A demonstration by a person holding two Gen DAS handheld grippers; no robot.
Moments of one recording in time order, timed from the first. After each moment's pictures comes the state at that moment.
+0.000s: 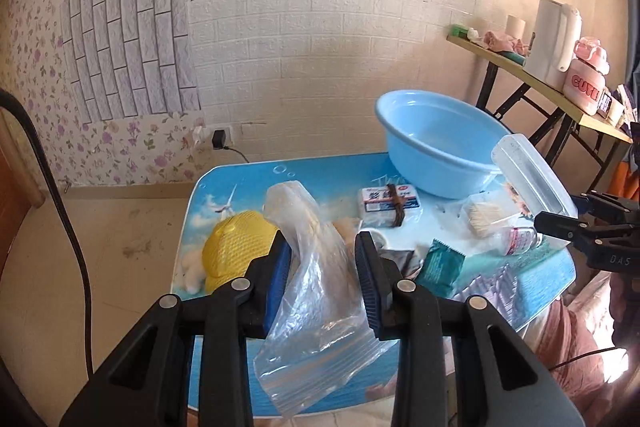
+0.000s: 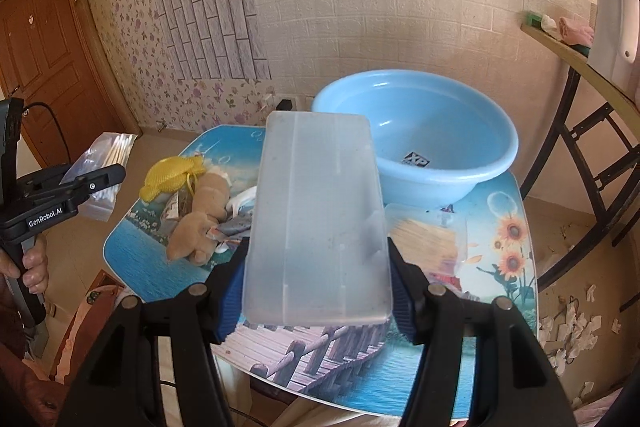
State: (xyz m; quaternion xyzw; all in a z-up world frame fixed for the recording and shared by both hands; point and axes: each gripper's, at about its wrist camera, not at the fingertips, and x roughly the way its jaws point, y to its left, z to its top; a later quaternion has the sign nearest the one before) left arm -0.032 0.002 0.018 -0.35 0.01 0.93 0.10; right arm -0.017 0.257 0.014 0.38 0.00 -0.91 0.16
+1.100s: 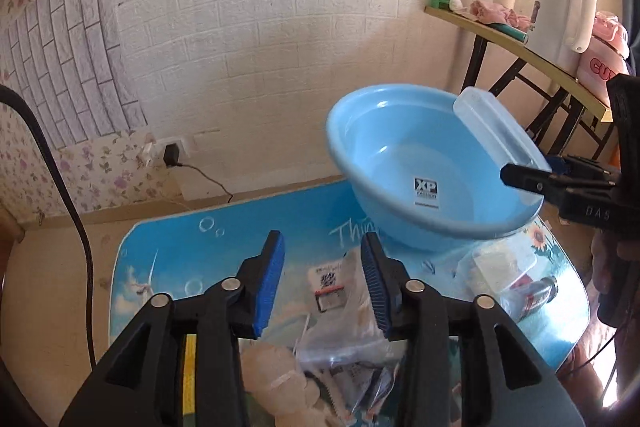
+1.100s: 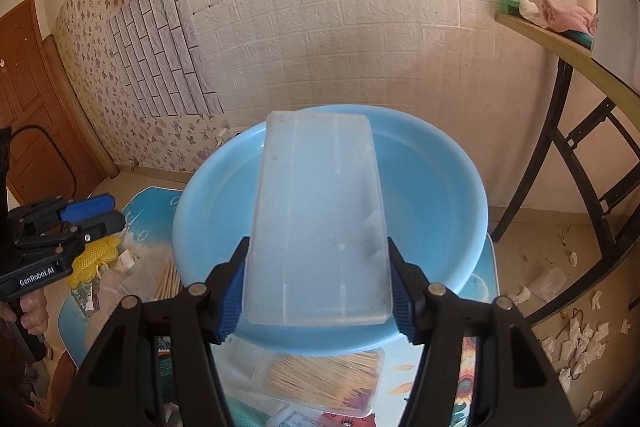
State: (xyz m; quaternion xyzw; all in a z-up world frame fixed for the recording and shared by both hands) left arm -0.145 0.079 -0.005 -0.40 0.04 0.91 0.13; right arm -0.145 0.323 -0.009 0.37 -0.04 -0.92 0.14
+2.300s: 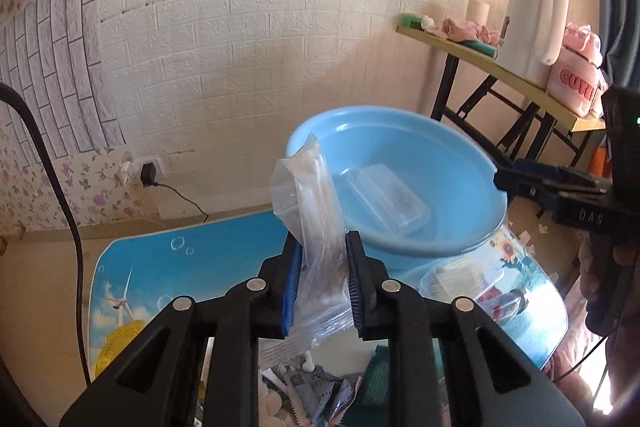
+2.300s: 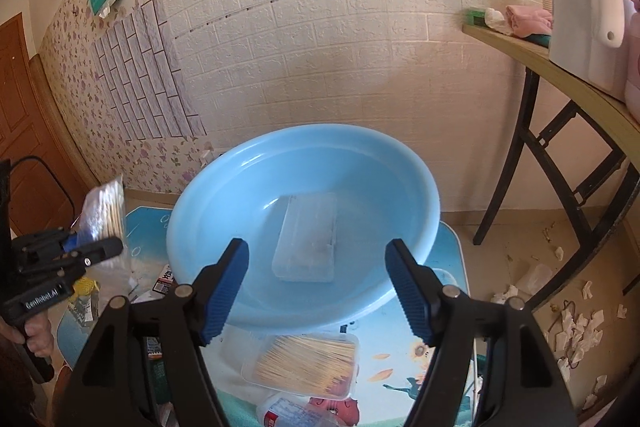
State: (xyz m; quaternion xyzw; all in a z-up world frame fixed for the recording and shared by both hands) left arm -0.142 0.103 0.019 -0.34 0.03 0.92 0.18; right arm -0.119 0.350 0.010 0.34 -0.06 -0.93 0.09
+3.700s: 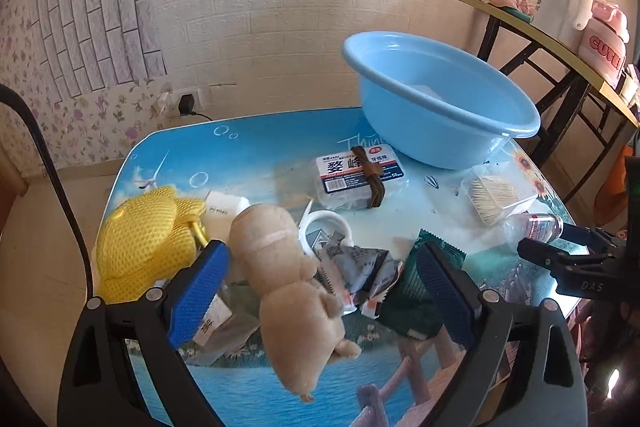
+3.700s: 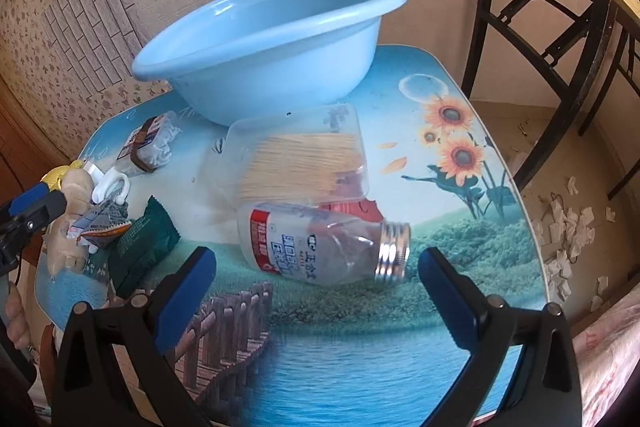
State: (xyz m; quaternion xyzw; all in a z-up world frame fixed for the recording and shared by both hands) left arm -0.078 0.051 -0.044 -0.42 0.01 0.90 0.10; right arm -0.053 0.319 -0.091 0.47 -0.08 -0.88 0.01
